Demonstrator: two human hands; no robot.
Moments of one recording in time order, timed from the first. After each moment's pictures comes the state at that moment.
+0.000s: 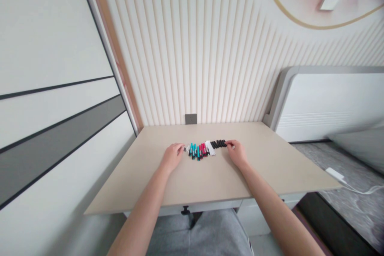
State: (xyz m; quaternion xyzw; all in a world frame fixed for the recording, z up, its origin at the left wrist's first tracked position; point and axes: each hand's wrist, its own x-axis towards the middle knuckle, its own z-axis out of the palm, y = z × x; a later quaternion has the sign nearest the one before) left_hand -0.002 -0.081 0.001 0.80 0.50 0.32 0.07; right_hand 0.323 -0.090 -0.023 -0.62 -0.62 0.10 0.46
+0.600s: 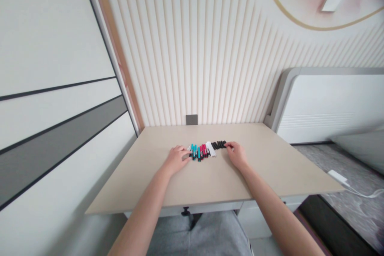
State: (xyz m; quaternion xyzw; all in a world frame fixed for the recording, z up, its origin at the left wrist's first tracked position) left_hand 0.003 -0.087 -0.002 0.86 0.47 0.21 0.03; right_hand 0.322 -0.088 -0.028 -0.61 -0.64 0.11 0.45
